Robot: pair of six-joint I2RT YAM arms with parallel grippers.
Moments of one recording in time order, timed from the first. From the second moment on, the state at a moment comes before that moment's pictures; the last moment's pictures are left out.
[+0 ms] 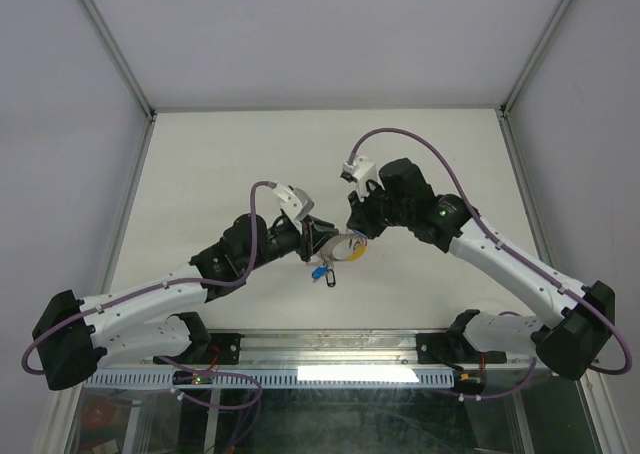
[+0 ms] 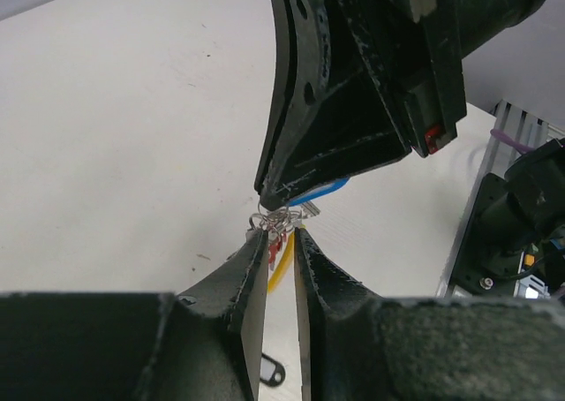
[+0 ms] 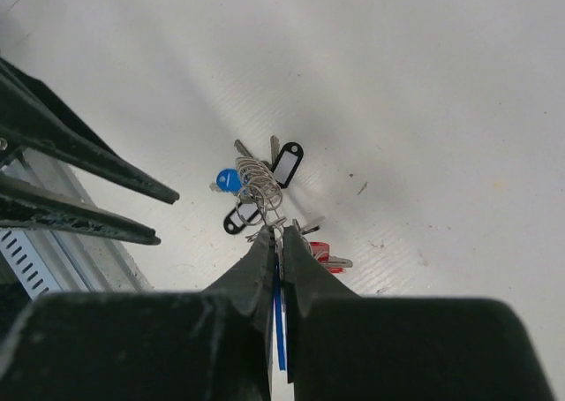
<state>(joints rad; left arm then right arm) -0.96 1.01 0.61 0.33 0.06 -0.18 0.77 1.19 1.08 -0.58 -0.23 -0.05</state>
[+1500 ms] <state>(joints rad) -0.96 1.24 0.72 0.37 0.11 -0.10 0.70 1.13 1.09 -0.52 -0.24 0.16</state>
